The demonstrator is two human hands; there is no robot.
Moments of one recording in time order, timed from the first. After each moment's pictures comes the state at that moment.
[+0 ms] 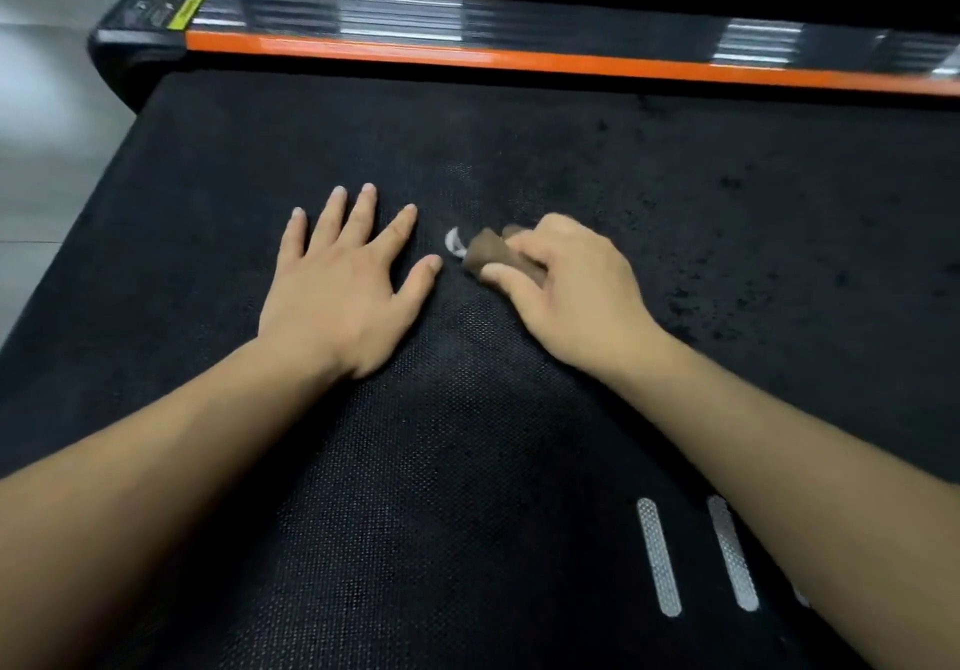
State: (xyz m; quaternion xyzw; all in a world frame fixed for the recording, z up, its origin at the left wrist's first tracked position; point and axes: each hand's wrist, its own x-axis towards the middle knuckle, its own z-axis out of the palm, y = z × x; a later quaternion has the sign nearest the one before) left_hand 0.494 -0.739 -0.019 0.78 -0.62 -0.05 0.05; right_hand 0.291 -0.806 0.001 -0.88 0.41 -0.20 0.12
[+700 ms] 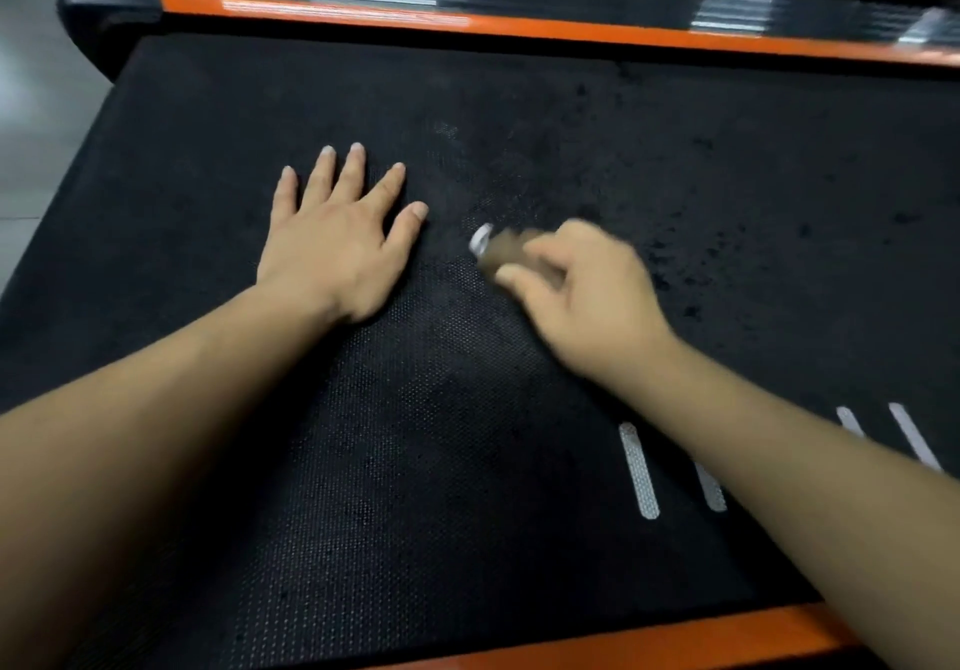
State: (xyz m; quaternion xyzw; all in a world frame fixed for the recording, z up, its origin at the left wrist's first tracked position) left_hand 0.497 -0.740 -0.021 0.78 -0.63 -0.07 0.06; right_hand 0.264 -0.759 -0.002 -0.85 0.47 -0.21 0.12
